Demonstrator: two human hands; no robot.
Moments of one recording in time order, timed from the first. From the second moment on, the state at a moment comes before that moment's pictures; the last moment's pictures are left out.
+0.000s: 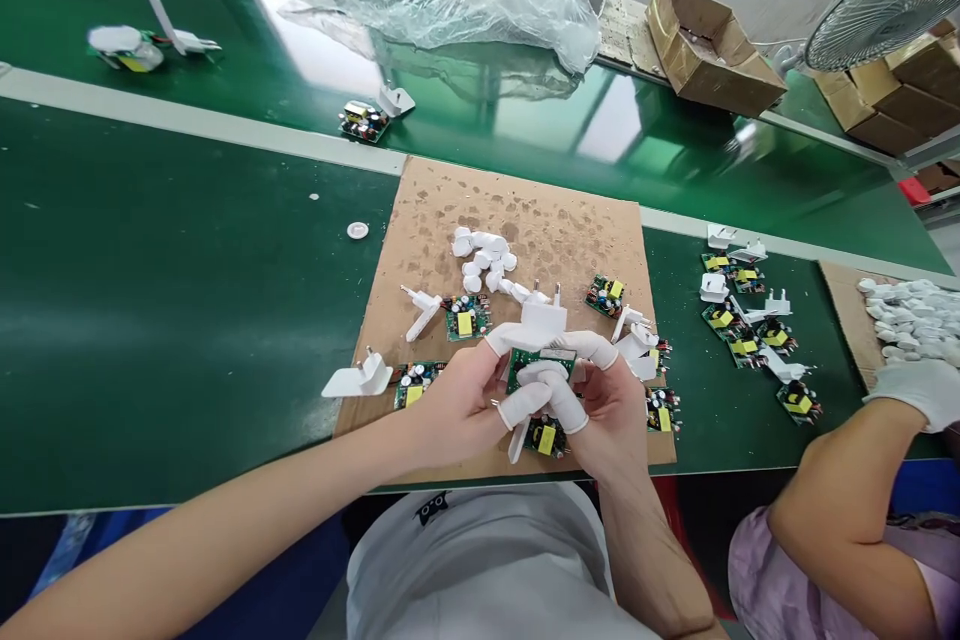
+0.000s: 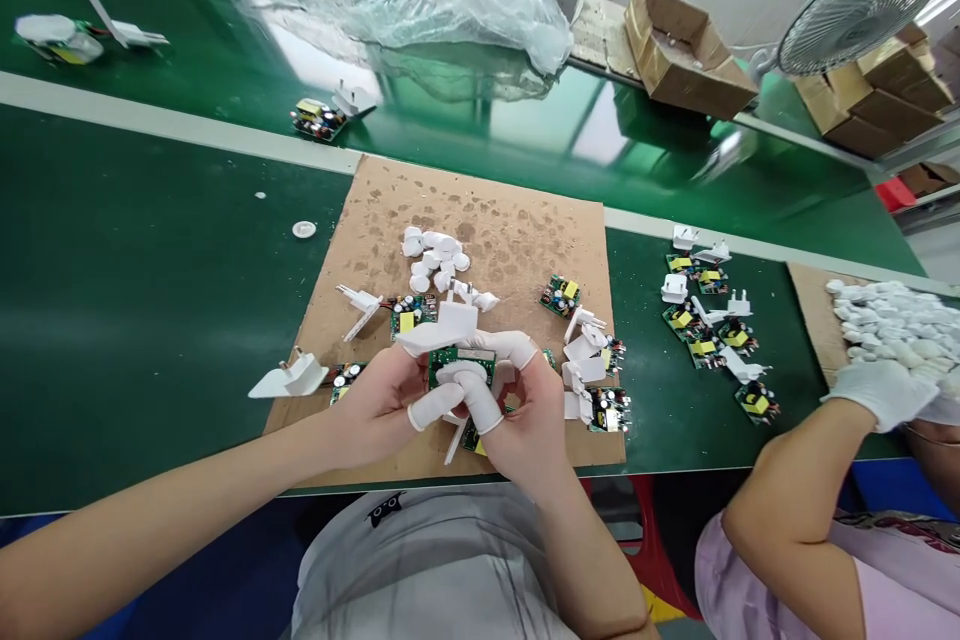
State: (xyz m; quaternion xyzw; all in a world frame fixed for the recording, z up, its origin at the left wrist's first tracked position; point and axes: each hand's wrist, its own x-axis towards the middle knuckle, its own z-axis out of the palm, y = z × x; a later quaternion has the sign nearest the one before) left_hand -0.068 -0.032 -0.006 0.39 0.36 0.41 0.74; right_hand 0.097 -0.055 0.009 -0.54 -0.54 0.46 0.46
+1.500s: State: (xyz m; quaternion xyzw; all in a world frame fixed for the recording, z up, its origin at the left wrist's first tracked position) left_hand -0.066 -0.026 0.001 0.46 0.32 0.39 0.73; right_hand 0.079 -0.051 0.010 -0.52 -0.51 0.45 0.52
